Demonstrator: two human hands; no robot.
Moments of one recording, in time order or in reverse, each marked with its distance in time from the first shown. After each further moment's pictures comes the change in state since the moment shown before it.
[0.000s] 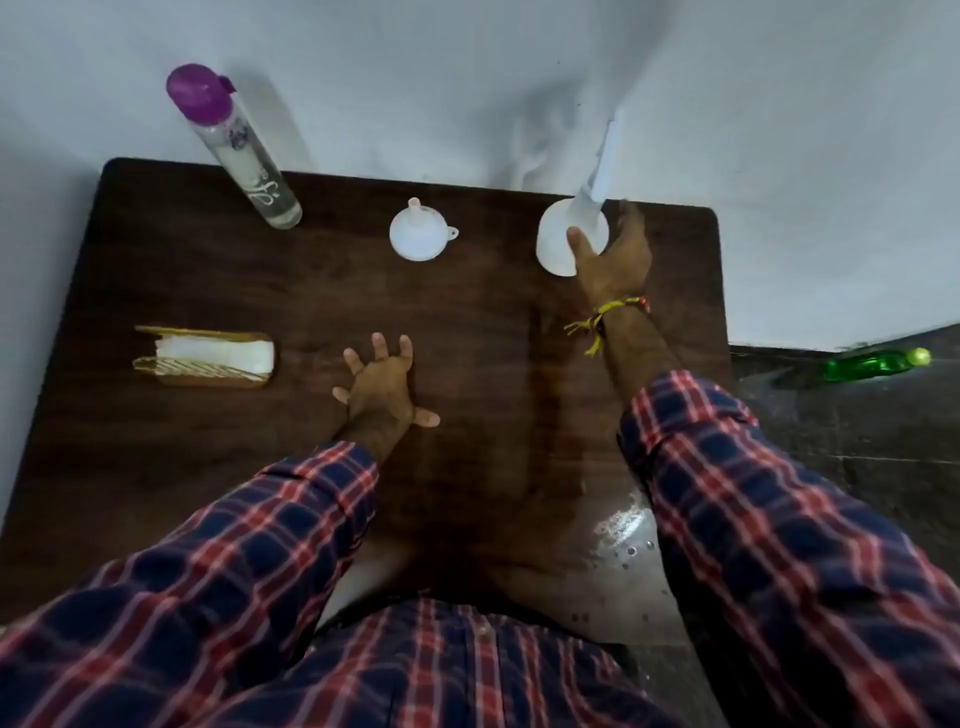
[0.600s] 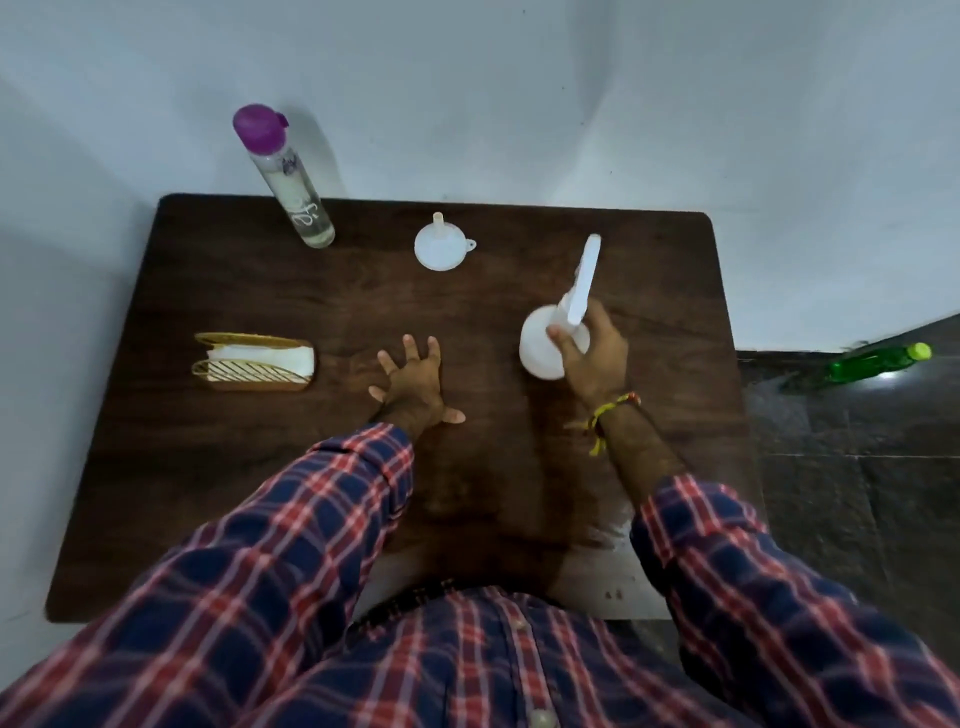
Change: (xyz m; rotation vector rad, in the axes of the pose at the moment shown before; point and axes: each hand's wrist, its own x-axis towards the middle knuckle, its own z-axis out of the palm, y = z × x) left_hand -0.013 -0.003 -0.001 -0.002 0.011 0.068; right_hand -0.123 0.036 -0.010 0.057 -0.145 -0.174
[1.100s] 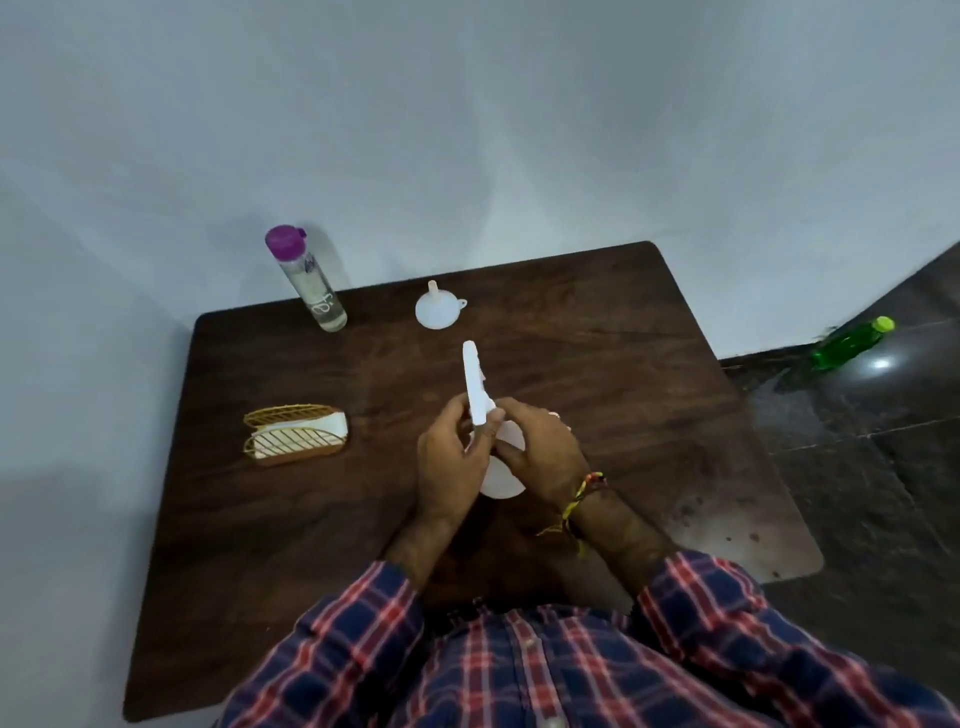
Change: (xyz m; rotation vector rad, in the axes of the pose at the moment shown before) left_hand -0.155 -0.009 0.007 -0.792 0.577 0.683; right_hand -0.126 -0.078 0.021 -0.154 -0.239 -0.263
